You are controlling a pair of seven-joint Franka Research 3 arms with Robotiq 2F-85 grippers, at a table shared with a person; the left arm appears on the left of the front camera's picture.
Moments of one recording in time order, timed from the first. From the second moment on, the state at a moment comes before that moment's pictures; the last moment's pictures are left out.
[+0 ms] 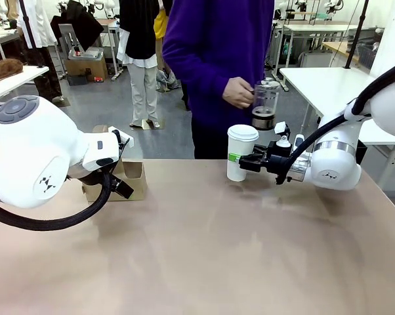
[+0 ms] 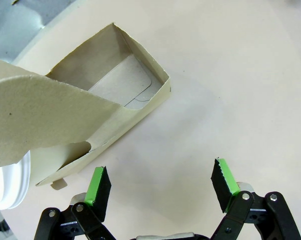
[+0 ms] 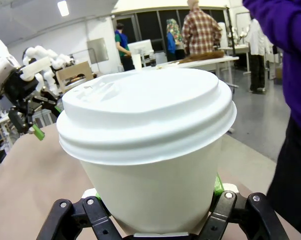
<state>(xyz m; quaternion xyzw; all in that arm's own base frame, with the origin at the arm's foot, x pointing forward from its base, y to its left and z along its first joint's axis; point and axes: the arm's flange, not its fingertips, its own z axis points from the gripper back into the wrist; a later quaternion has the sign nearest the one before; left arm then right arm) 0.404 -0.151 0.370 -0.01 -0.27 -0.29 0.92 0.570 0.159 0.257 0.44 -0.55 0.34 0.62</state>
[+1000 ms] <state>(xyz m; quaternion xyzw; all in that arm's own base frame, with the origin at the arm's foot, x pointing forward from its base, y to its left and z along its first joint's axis) 0.404 -0.152 0.371 -0.01 -0.27 -0.29 0.92 0.455 0.176 0.509 0.43 -0.56 0.38 0.59</state>
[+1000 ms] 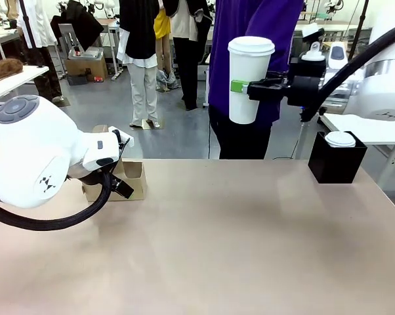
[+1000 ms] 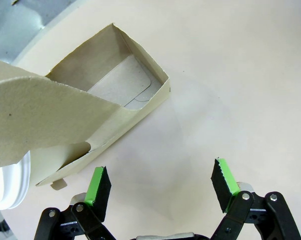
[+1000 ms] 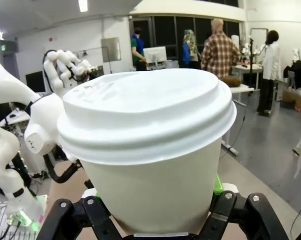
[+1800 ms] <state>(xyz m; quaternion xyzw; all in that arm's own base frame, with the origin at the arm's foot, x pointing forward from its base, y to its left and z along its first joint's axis) 0.404 -0.152 0.371 -0.01 -0.27 -0.29 0.92 0.452 0.173 0.507 0.43 -0.55 0.38 0.60</state>
